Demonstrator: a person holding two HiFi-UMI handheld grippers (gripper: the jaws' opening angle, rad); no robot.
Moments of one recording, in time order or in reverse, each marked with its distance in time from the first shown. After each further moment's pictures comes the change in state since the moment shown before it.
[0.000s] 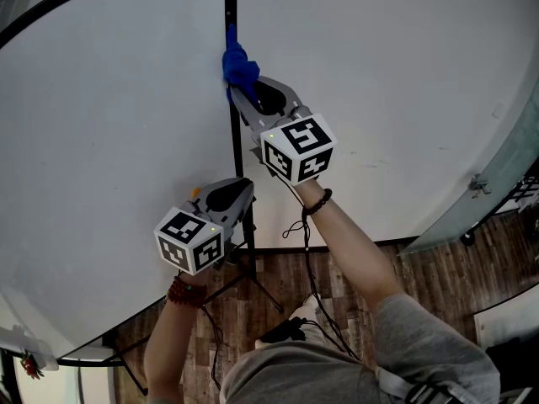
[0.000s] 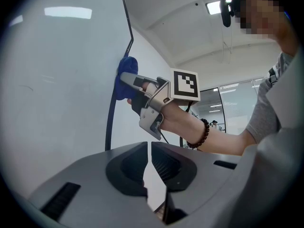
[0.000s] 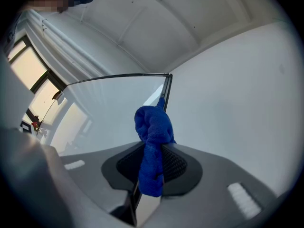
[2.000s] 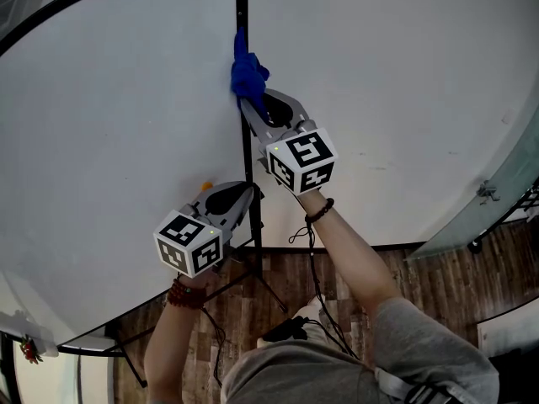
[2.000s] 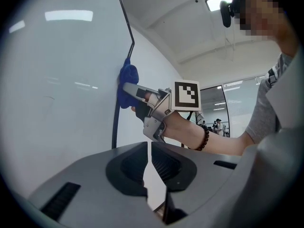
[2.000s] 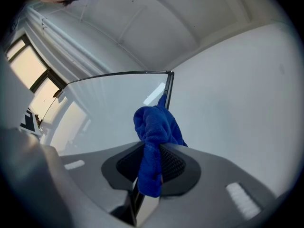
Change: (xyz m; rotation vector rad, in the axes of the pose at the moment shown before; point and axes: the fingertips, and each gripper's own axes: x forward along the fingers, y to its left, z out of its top) left arm -0.023 -0.006 -0.004 0.001 0.019 0.057; right arm -0.017 0.013 -0.017 -0.004 0.016 -0.007
